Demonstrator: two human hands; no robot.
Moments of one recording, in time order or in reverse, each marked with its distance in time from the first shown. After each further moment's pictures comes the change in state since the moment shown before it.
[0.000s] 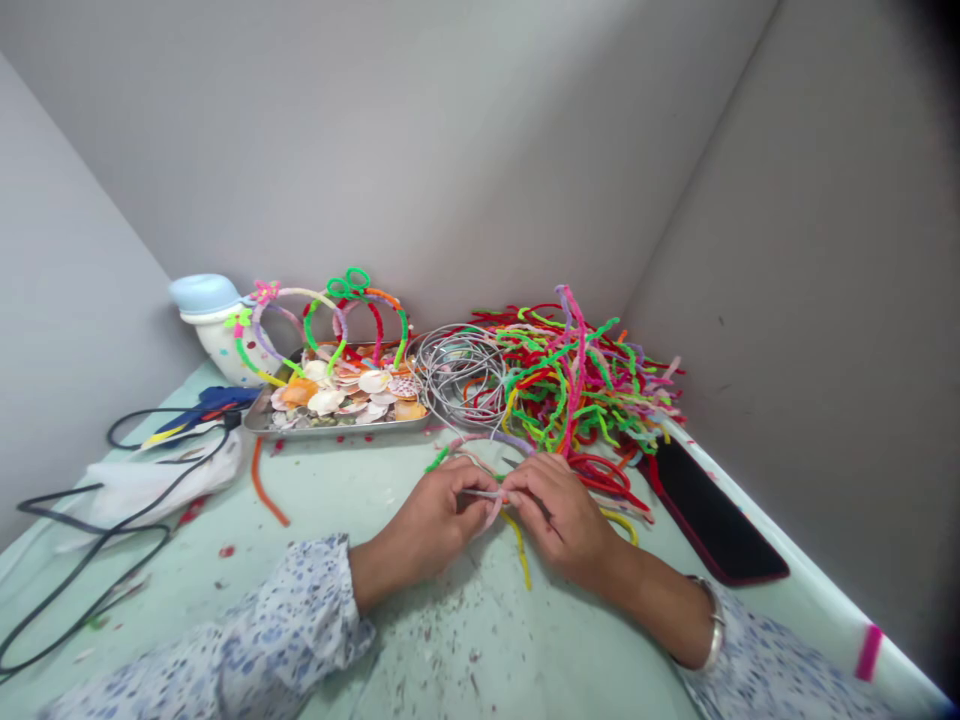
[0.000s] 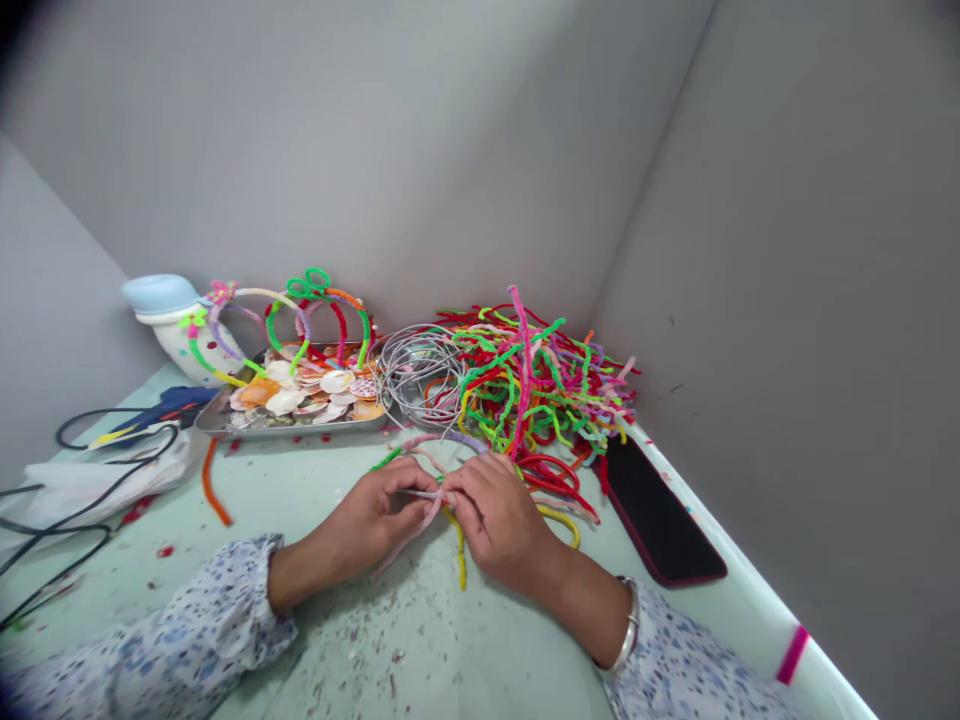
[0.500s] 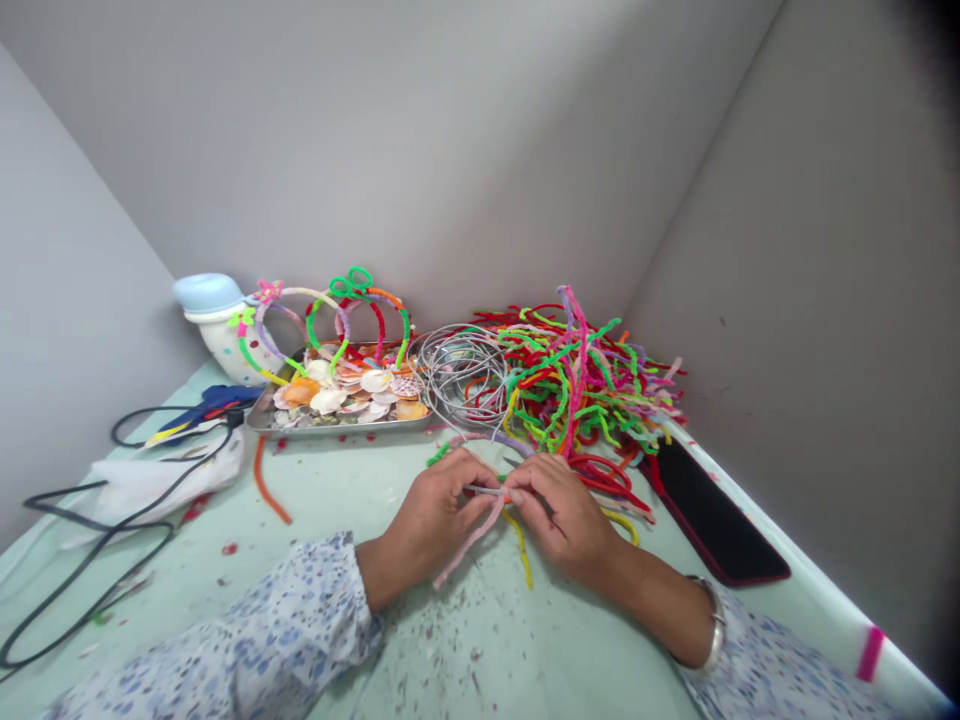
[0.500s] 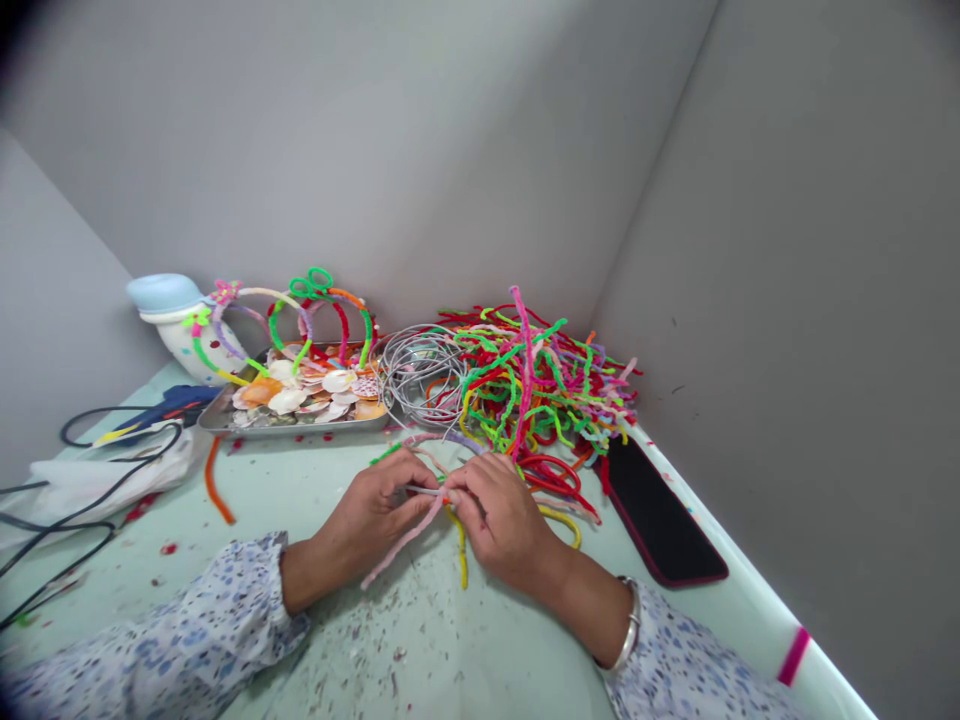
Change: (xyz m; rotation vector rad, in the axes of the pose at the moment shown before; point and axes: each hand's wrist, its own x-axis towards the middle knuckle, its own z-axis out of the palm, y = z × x) left_hand 0.001 -0.002 0.002 0.120 0.132 0.103; right_hand 0.000 -0.001 -0.001 0.040 0.008 0.034
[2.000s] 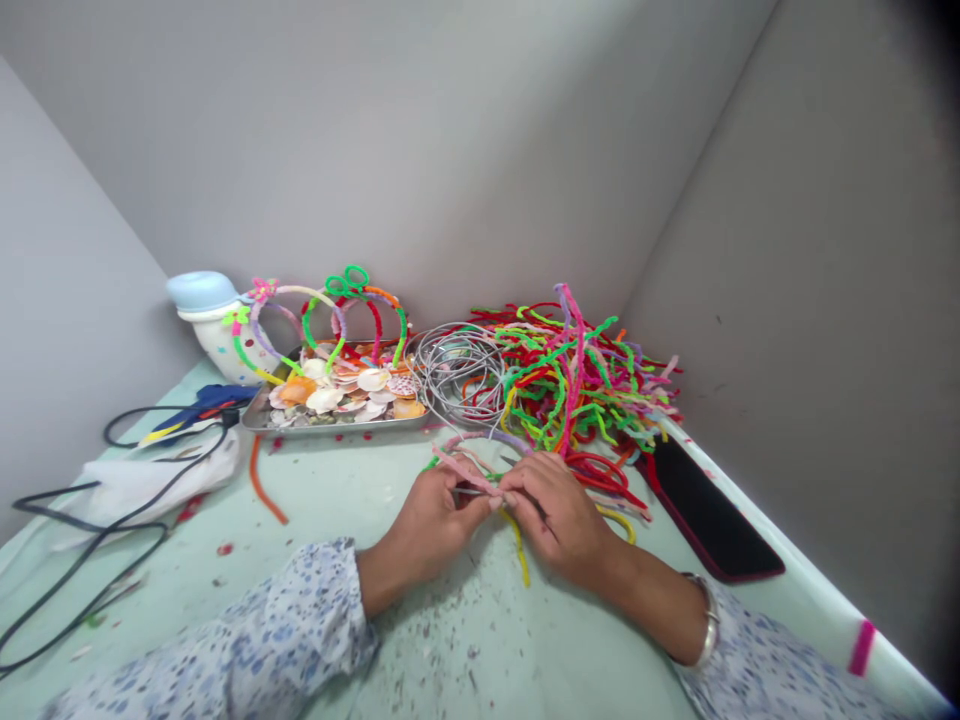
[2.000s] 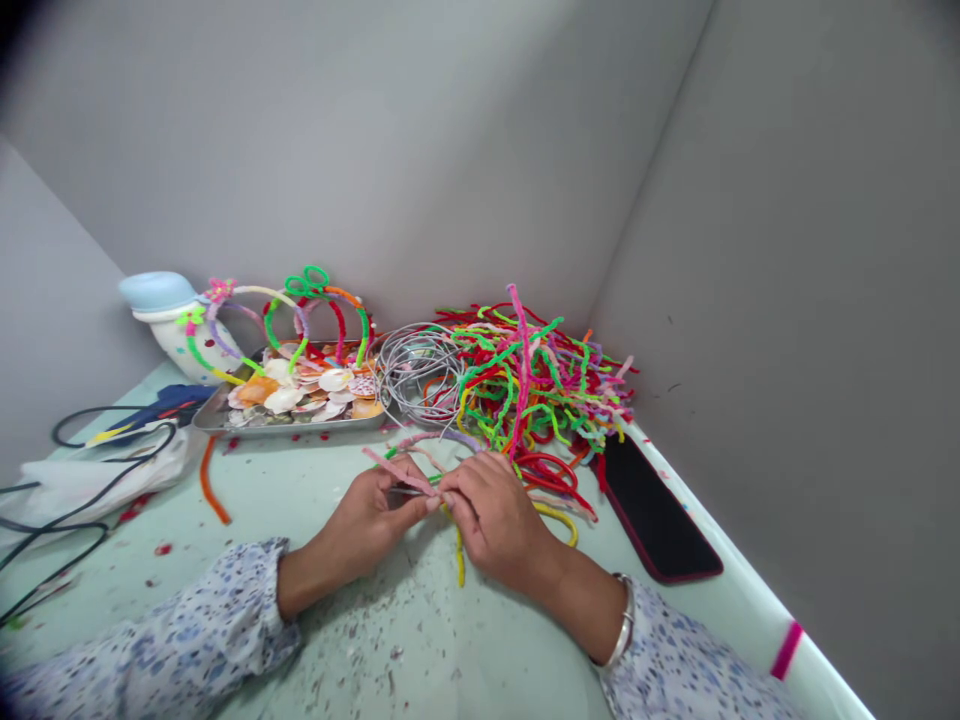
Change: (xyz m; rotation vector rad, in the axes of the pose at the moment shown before) left_hand -0.004 0.003 0.006 -0.289 -0.028 -0.219; right_hand 0.001 -0.003 0.000 -0.093 0.006 -0.064
